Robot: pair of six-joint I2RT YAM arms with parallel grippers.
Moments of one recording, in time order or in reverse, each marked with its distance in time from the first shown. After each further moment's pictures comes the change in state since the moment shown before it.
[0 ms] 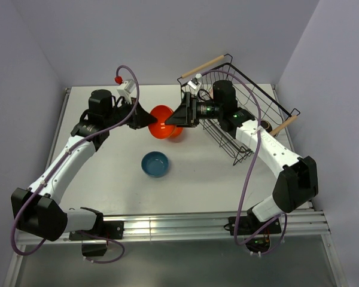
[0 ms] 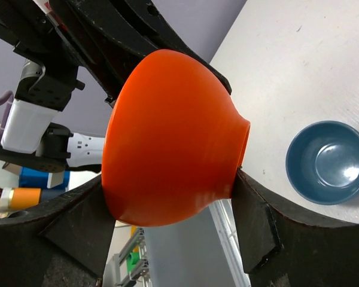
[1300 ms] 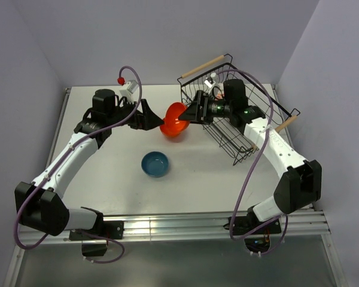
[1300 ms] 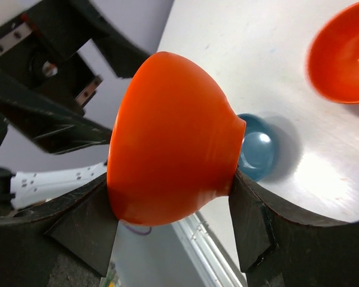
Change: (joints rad) left arm -0.001 0.045 0.007 -0.024 -0.017 0.002; right arm -0.100 -0.025 0.011 -0.221 0.153 -0.161
